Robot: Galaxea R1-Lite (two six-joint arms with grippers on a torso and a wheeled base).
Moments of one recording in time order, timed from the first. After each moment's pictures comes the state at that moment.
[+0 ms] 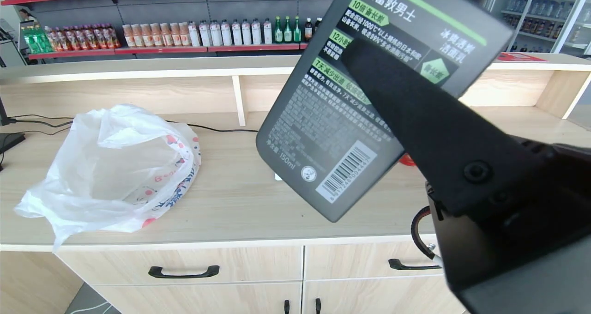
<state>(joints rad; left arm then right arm) 0.00 0.00 0.00 -0.01 0.00 -0.02 1.24 1.57 -0.65 -1.57 -0.33 0.14</state>
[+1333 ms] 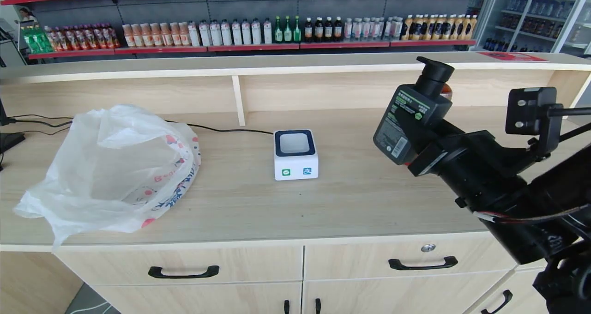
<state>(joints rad) 0.00 0.00 0.00 0.00 0.00 0.00 0.59 1.68 -0.52 -1.57 -0.16 0.00</state>
